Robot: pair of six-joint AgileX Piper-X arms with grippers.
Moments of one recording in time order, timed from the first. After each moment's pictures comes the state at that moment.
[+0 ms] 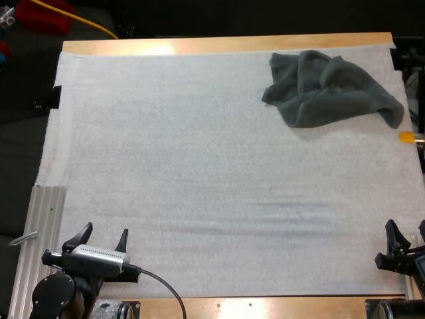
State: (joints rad) left arm -0.01 -0.01 -0.52 1.04 0.10 -1.62; right arm 0.03 -0.01 -0.53 1.03 -0.04 -1.72
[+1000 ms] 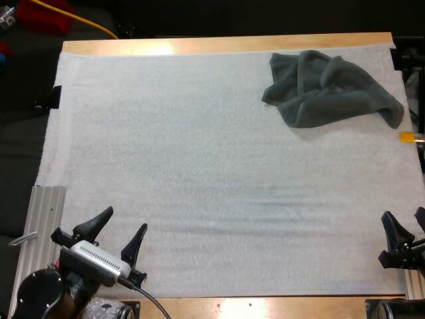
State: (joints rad) left arm -0.17 0.13 -0.66 0.90 0.28 -1.64; right arm 0.03 0.17 -0.73 1.03 -0.23 -1.72
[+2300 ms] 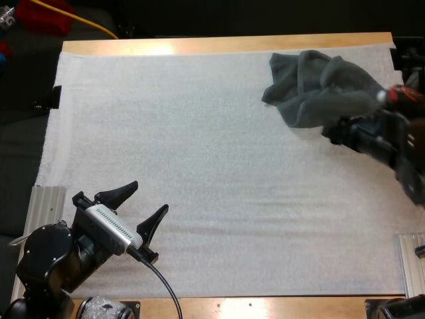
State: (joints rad) left arm -0.23 0.39 -0.77 0.81 0.39 -1.64; right arm 0.25 1.19 -1.04 0.66 -0.11 -1.47
